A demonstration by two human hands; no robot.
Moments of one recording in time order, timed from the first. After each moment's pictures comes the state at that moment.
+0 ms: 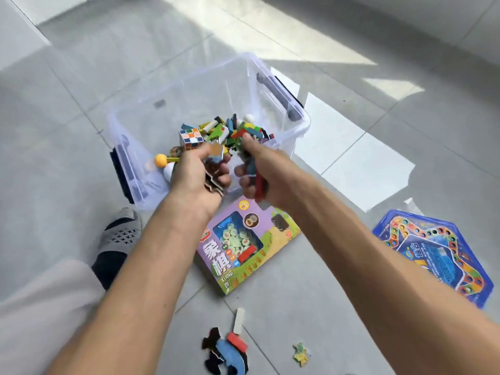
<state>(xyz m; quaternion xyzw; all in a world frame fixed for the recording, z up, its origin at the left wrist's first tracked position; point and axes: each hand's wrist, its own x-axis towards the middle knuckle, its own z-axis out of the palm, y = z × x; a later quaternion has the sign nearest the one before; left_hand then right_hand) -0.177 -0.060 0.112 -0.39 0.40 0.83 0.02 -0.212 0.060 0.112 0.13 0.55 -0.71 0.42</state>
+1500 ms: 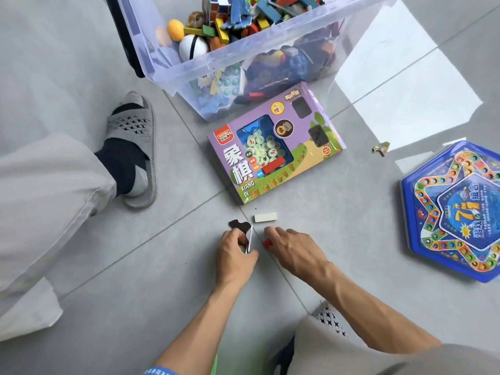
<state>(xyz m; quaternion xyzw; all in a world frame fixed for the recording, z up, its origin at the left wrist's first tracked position) 0.095 -0.009 -0.108 -0.42 0.81 0.37 0.17 0.019 0.127 -0.126 -0.39 0.87 -0.11 0.29</state>
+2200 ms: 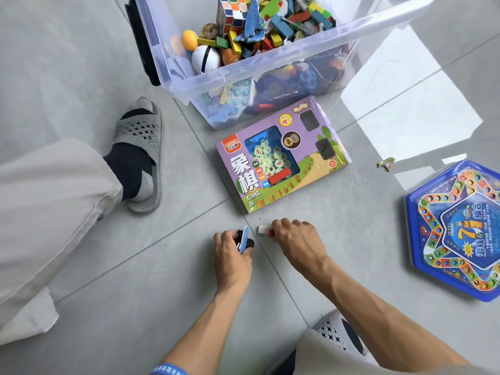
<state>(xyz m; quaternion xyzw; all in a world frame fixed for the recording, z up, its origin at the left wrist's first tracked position) 0.084 -0.020 -0.113 -0.48 0.80 0.34 0.14 -0.013 0.101 -0.120 -0.39 0.90 -0.03 0.19</state>
